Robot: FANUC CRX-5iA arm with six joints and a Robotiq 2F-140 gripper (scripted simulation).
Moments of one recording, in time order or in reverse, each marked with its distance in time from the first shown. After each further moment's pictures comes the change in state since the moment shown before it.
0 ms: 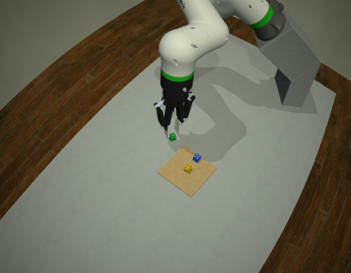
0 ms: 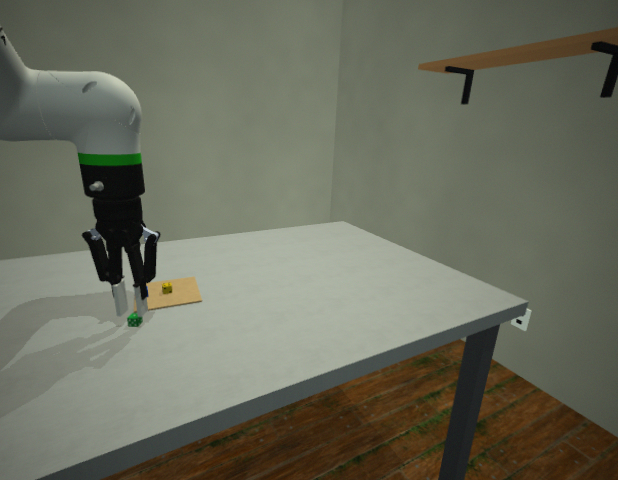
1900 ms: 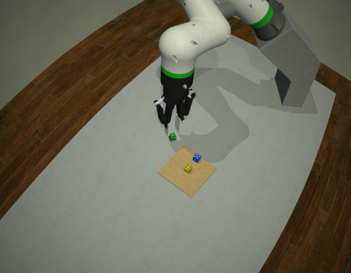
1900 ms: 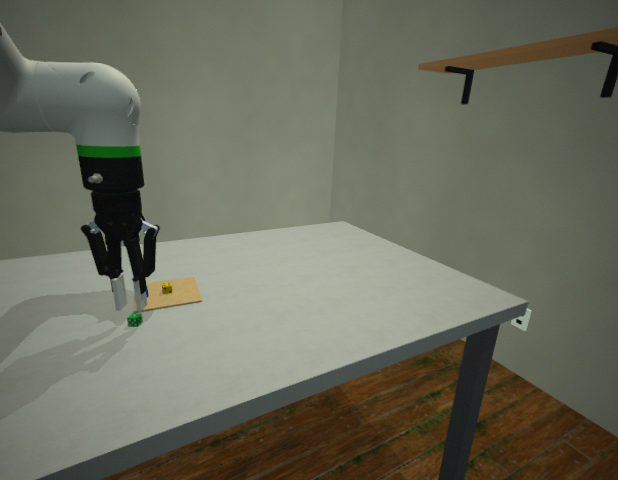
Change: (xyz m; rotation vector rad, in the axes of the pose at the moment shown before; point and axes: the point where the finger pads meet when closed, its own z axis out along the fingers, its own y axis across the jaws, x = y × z) arm 0.000 0.000 -0.012 0.001 0.000 0.000
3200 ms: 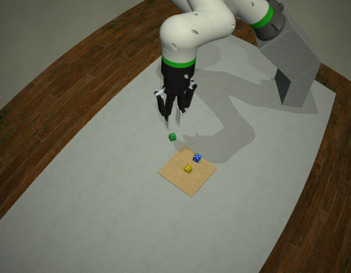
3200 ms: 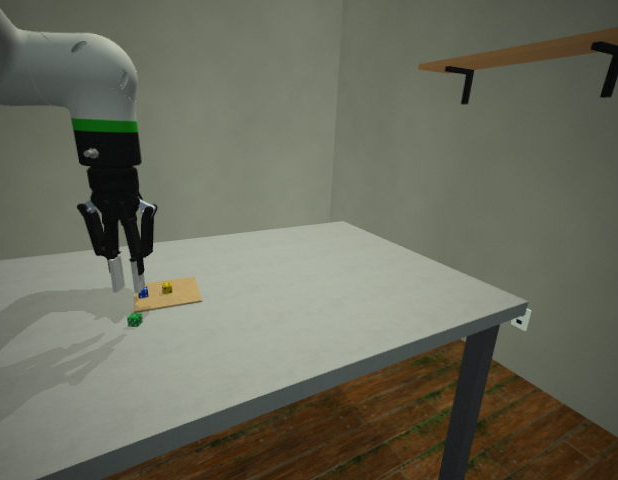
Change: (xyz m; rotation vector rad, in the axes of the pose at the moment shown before) arm 0.000 0.000 -0.039 -0.001 0.000 0.000
